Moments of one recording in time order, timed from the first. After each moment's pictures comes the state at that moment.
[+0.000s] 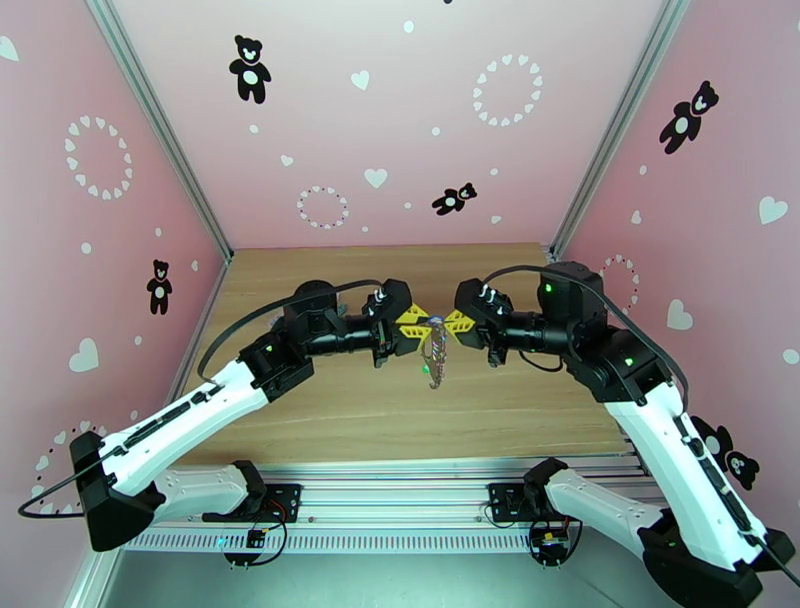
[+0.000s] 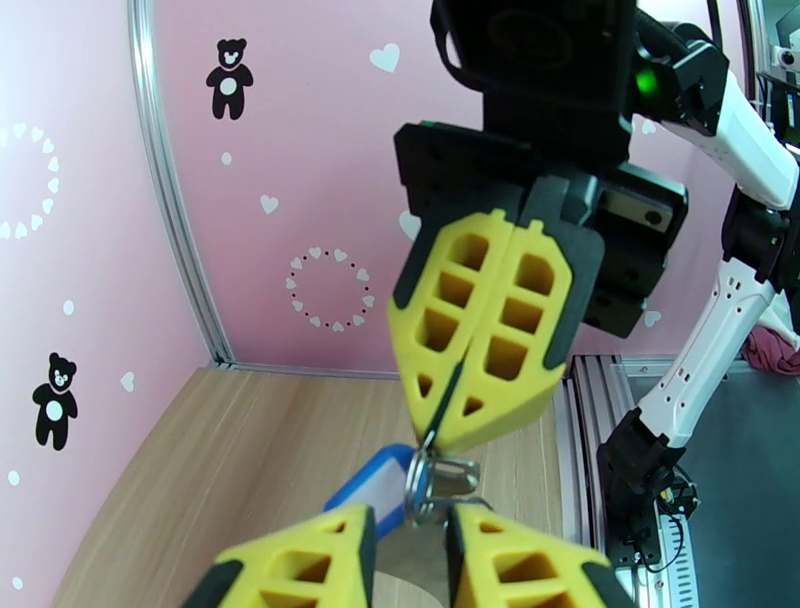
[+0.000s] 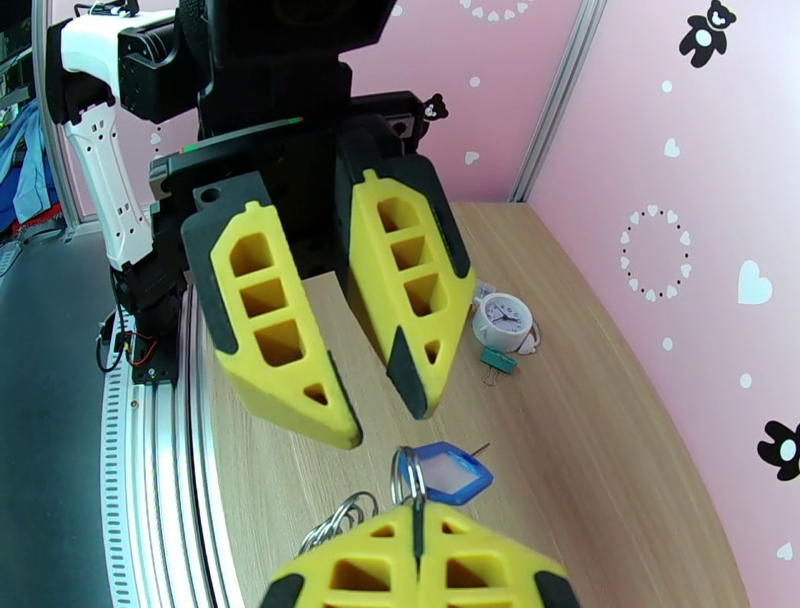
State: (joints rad) left arm -0.85 1.24 1.21 -0.07 0.53 0.16; right arm 0.48 1.02 1.41 -0.86 -0.65 -0.54
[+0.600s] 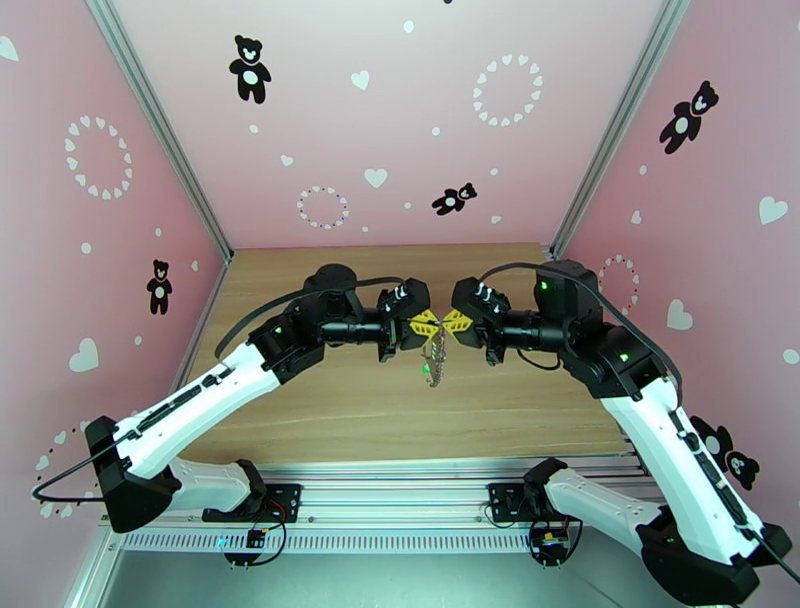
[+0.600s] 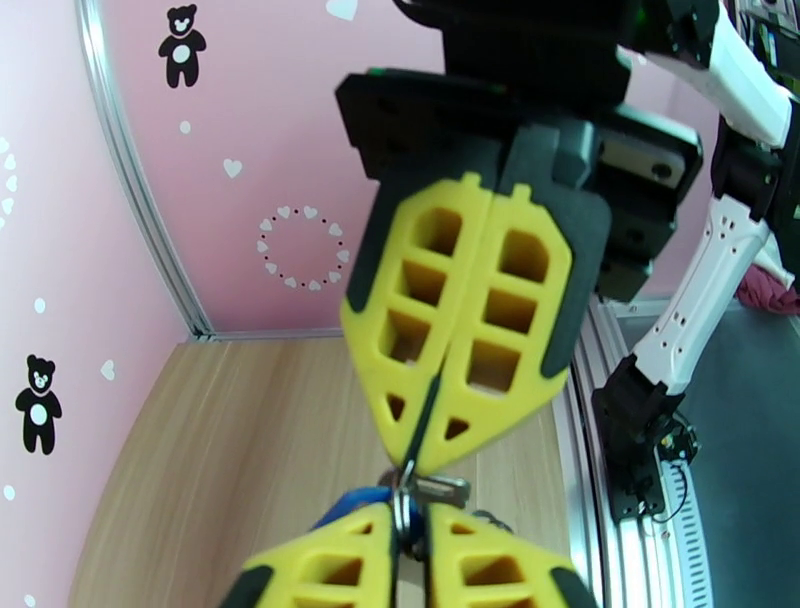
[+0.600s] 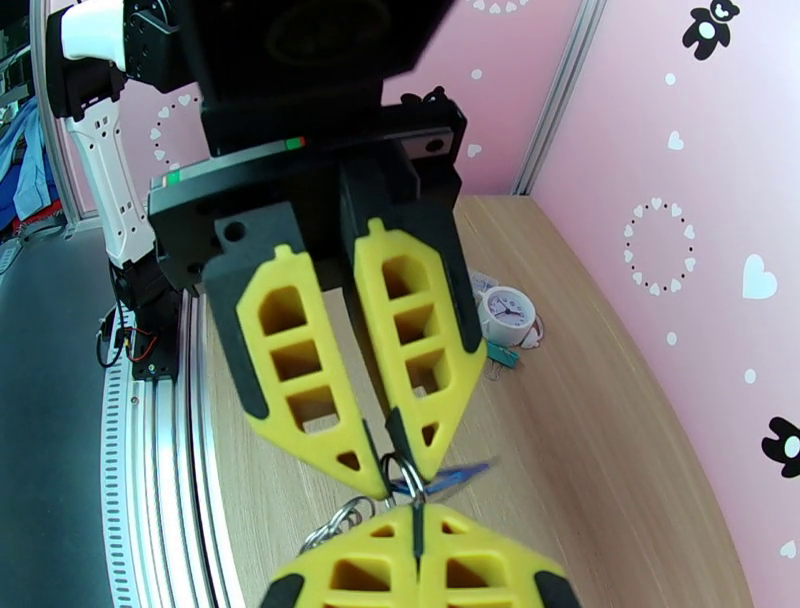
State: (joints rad) left arm -0.85 1.34 1.37 -0.29 0.57 0.29; right arm 0.48 1.04 1.42 -0.88 -0.65 -0.55
